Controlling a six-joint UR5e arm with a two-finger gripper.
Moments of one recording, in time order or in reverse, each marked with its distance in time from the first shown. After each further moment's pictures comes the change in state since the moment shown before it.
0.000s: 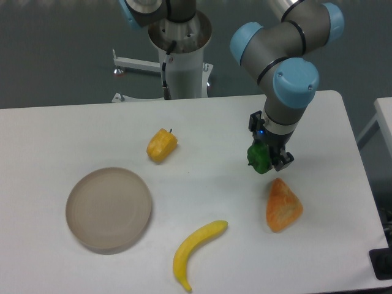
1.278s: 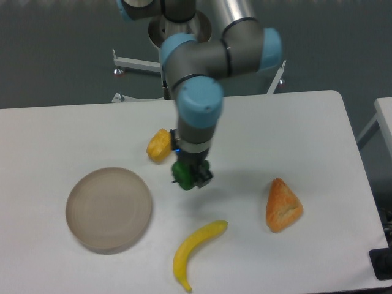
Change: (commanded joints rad) arm -0.373 -0.057 0.066 0.002 -0.110 -0.477
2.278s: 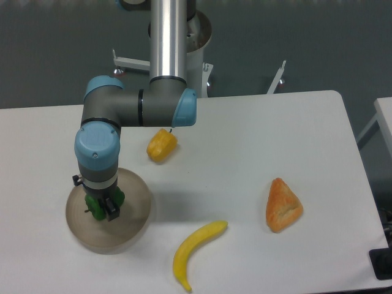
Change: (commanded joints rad) arm -0.158 -0.117 0.006 0.158 -0.078 -0.134
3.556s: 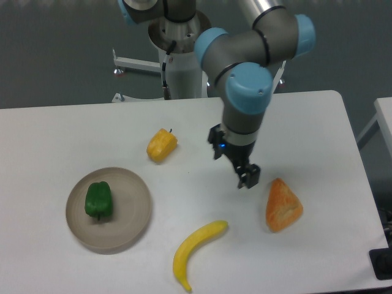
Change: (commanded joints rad) arm 0.504 0.184 -0.109 -0.110 0.218 0.495
